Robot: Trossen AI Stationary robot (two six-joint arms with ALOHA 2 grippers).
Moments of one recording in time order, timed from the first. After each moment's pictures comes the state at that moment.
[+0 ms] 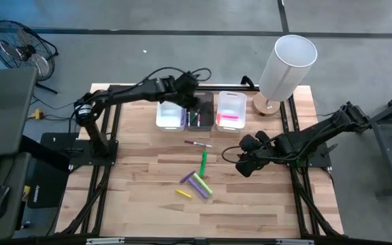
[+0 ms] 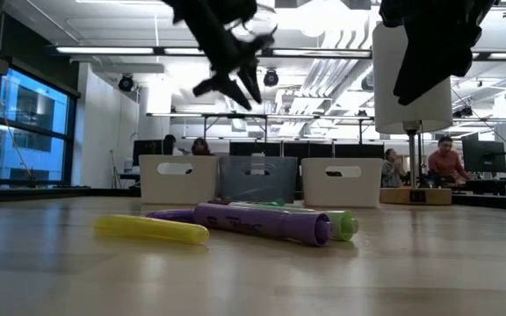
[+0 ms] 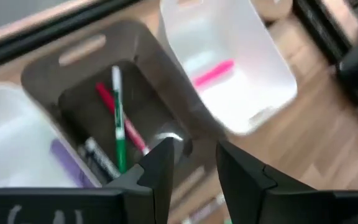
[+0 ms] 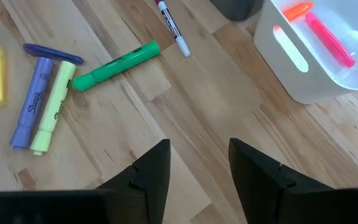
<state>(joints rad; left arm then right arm) 0.35 1.73 1.58 -0.70 -0.05 -0.61 0.37 1.28 0.97 -0.84 0.44 0.93</state>
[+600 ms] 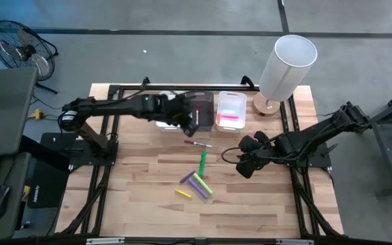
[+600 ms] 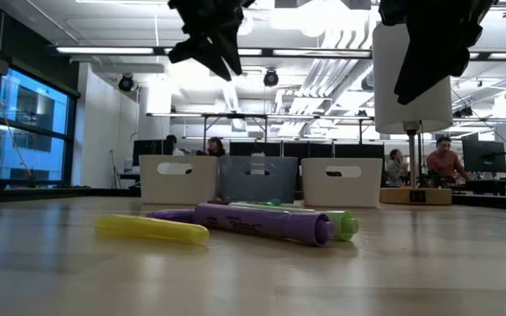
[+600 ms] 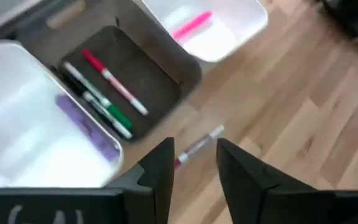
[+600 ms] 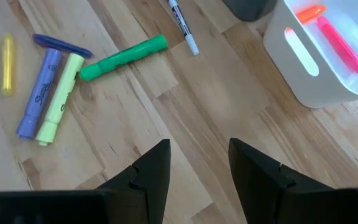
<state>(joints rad) 0.11 1.58 1.51 -0.85 -0.22 -0.63 0.37 1.28 0.97 -0.82 0.41 0.88</state>
